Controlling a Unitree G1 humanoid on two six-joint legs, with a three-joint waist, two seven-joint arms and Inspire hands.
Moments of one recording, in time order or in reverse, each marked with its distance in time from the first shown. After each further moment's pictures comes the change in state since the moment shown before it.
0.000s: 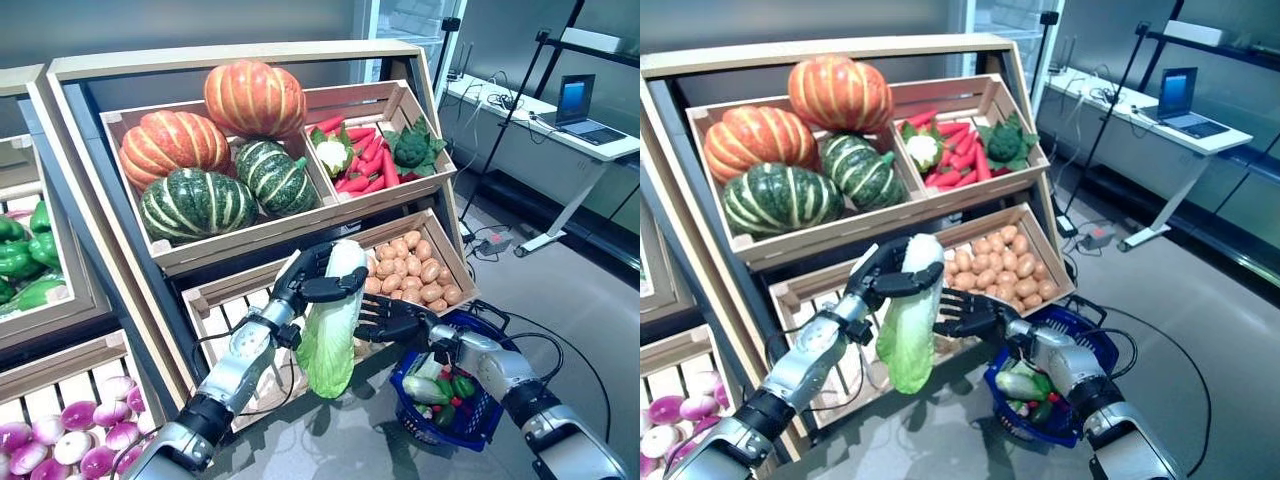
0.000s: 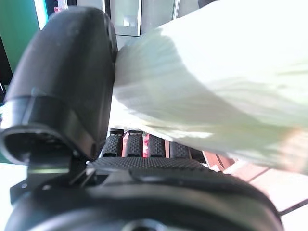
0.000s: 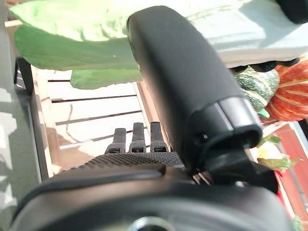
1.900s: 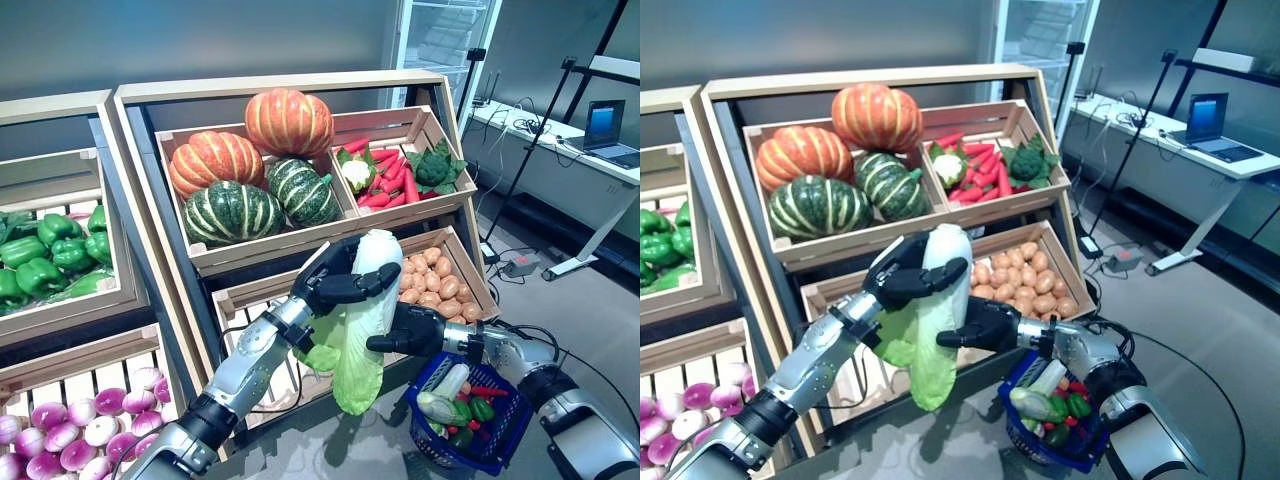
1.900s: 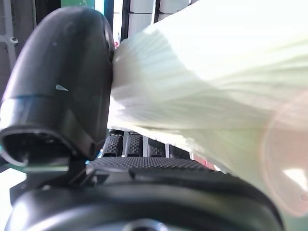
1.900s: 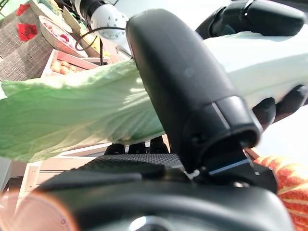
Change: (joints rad) left arm 0.006 0.005 -0.052 -0.168 -0.196 0.007 -0.170; right arm -0.064 -0.093 0.052 0.044 0.188 0.061 0.561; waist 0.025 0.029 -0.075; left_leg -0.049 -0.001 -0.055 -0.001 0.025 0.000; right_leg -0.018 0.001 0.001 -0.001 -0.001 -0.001
